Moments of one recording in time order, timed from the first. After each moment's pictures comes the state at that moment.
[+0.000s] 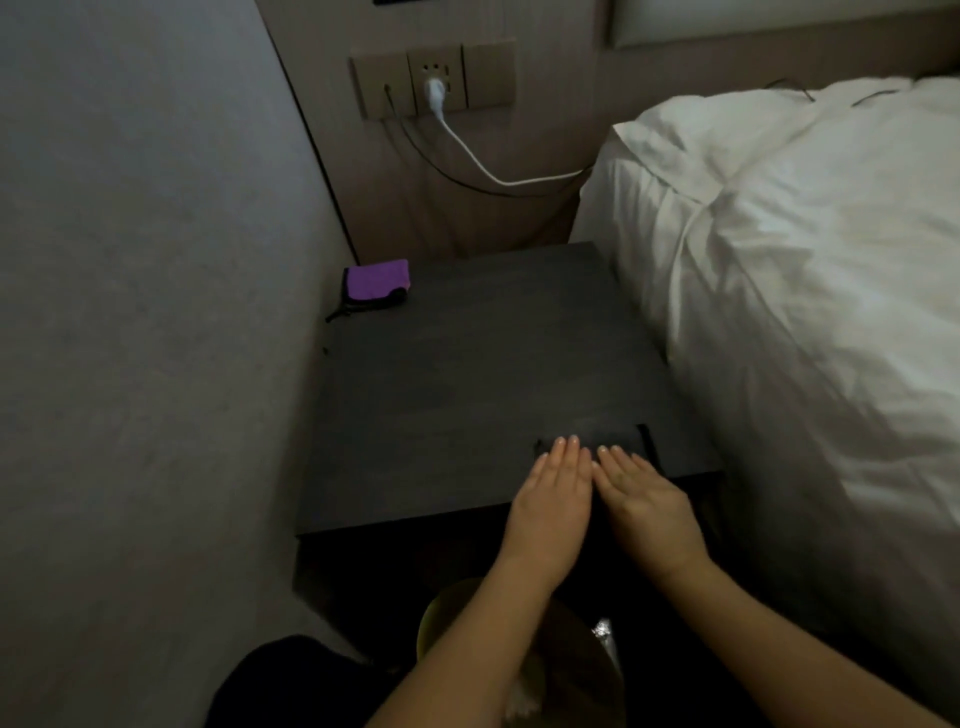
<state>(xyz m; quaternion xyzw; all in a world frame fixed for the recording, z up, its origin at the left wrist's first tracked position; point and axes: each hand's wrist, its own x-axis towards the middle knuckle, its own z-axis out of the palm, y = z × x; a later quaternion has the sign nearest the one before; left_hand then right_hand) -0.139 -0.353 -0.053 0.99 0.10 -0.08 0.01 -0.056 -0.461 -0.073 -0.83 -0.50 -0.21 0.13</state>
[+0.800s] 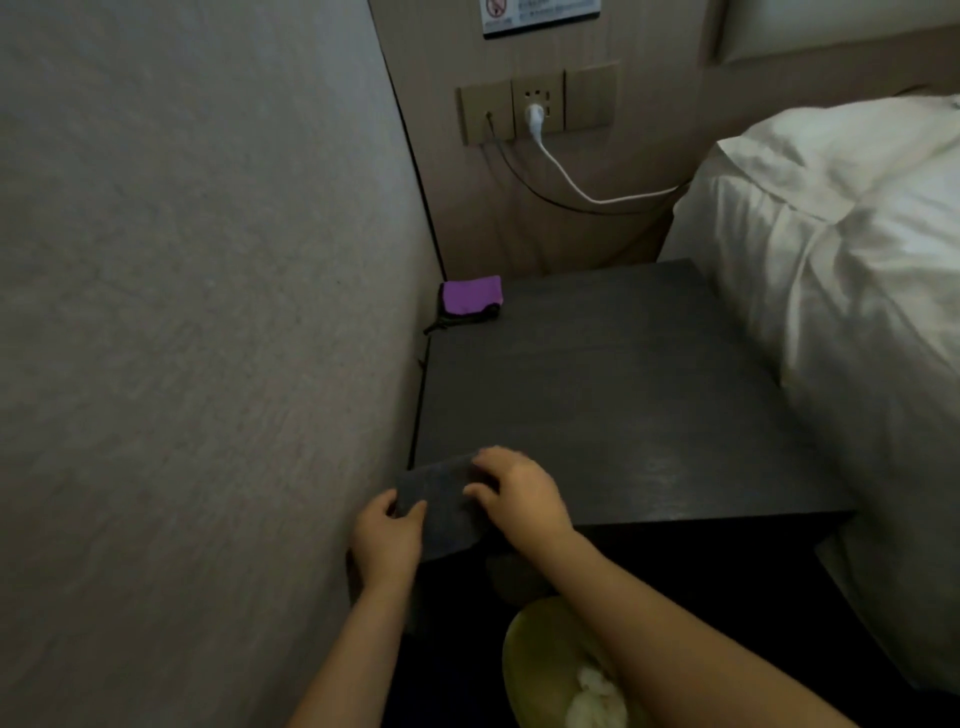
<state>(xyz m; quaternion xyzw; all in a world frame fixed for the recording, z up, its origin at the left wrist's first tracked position) -0.277 -0.190 -0.035 0.67 0.59 0.24 0.38 -0.162 -0.277 -0.017 -0.82 -0.46 0.15 0.32</state>
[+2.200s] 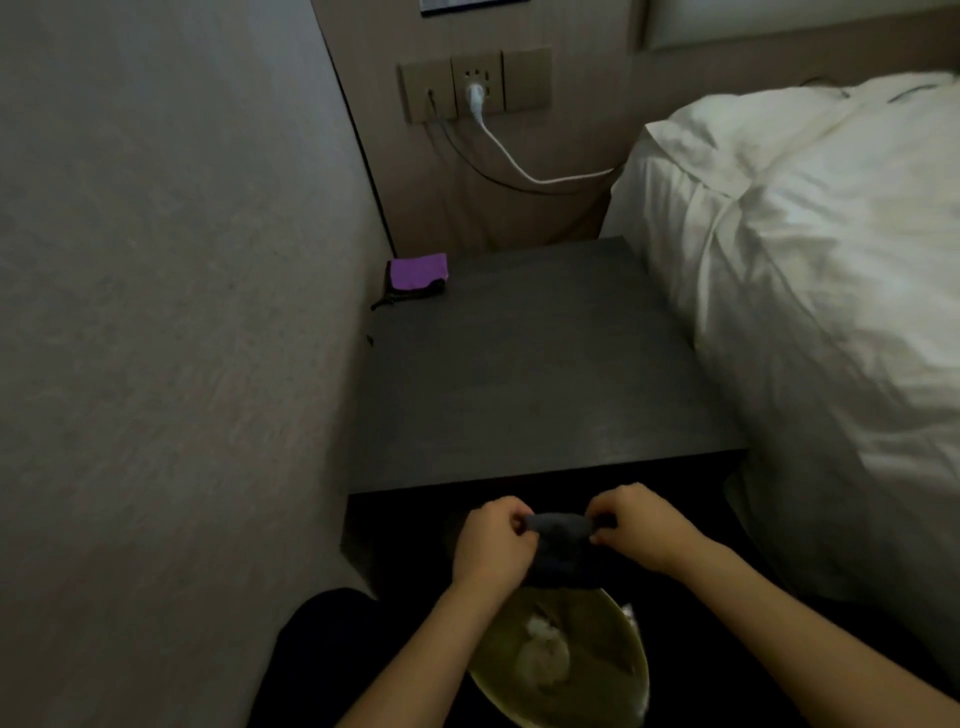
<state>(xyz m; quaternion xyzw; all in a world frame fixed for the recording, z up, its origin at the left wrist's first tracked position) -0.231 -0.331 -0.037 0.85 0.36 0.03 0.37 -0.099 -0.450 -0.036 -0.87 -0.42 0.24 0.11</state>
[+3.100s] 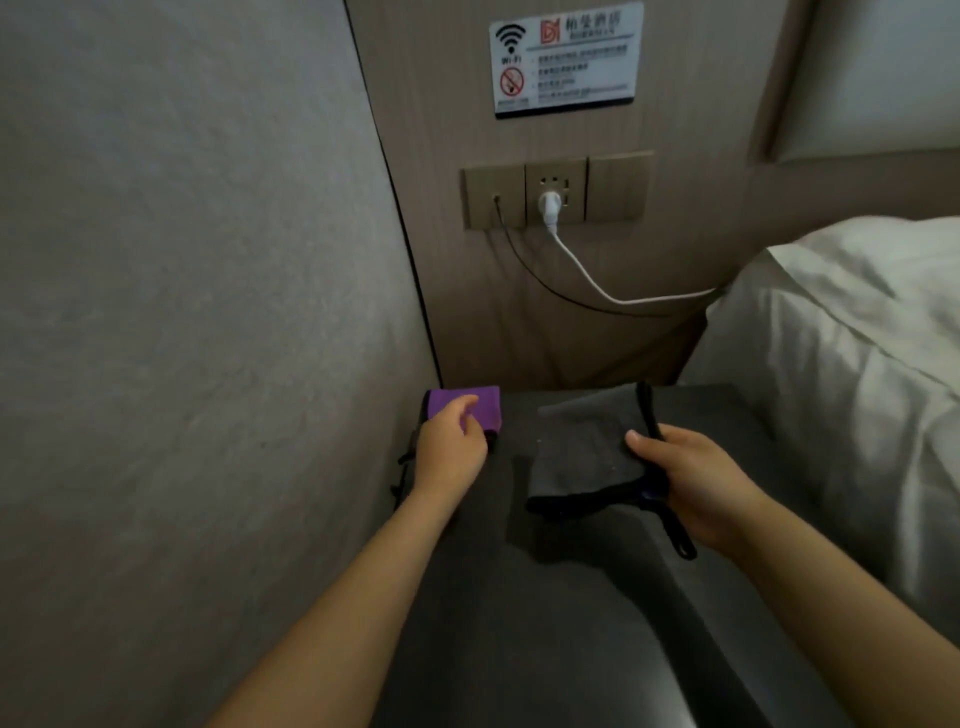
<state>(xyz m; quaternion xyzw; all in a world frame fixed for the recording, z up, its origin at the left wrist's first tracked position) -0.031 -0.050 0.031 0.81 0.42 0.25 0.34 0.076 -0.246 0.068 -0.62 -0.13 0.41 0.65</state>
